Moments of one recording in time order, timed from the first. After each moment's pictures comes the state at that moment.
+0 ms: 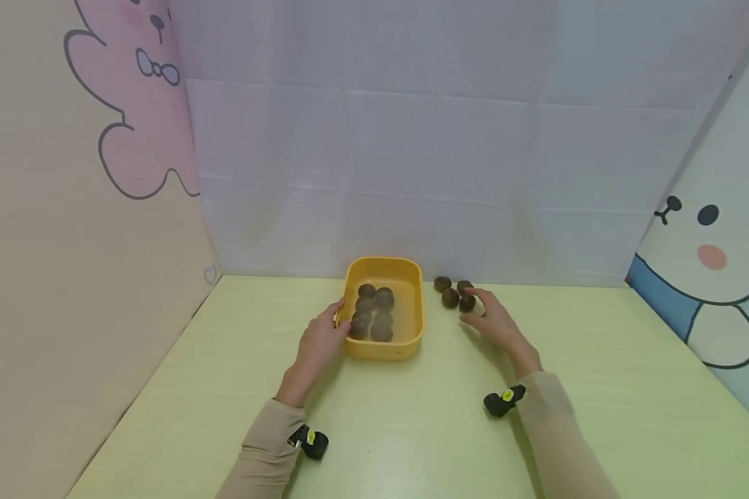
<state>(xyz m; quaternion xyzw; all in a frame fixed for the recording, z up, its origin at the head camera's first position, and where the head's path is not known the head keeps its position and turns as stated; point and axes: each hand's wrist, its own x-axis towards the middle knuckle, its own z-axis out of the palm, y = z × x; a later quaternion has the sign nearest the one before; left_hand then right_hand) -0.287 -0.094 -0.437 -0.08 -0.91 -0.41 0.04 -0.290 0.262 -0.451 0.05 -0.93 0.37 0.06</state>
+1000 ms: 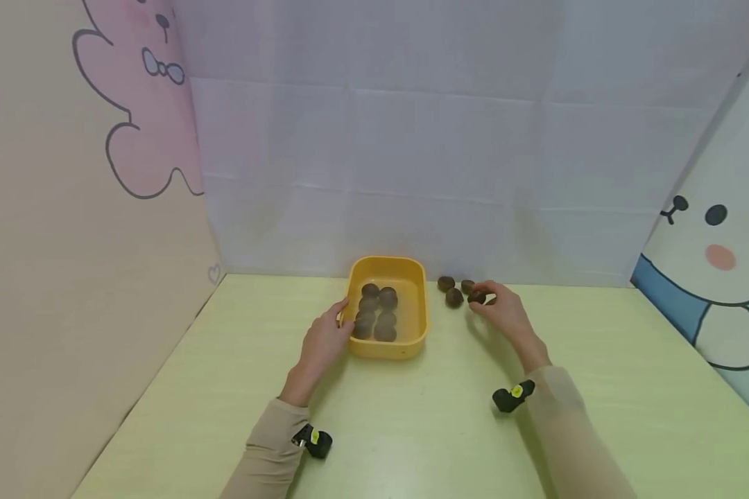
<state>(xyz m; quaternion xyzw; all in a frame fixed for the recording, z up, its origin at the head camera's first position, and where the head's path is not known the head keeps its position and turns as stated) -0.291 -0.094 -0.442 -0.07 -0.91 -0.41 0.05 -0.293 0.260 -0.432 0.02 -0.92 0.37 0.12</state>
